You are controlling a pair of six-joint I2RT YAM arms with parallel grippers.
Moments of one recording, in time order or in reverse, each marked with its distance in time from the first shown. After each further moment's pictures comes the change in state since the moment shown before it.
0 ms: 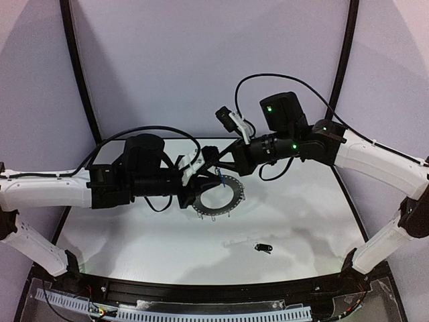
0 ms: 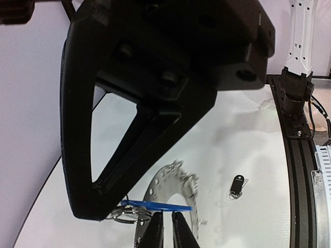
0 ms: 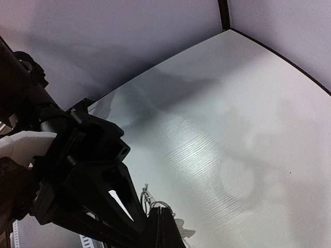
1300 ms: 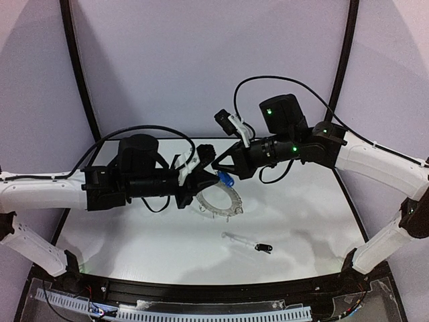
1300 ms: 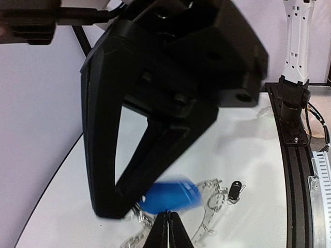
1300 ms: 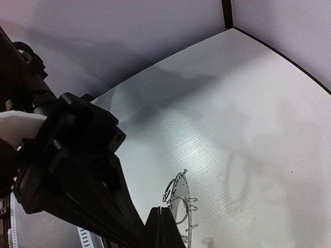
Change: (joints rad) left arm -0.006 -0.055 -0.053 0.051 -0.003 -0.013; right arm 0.016 -0.010 -0.017 -0.004 0.020 -0.013
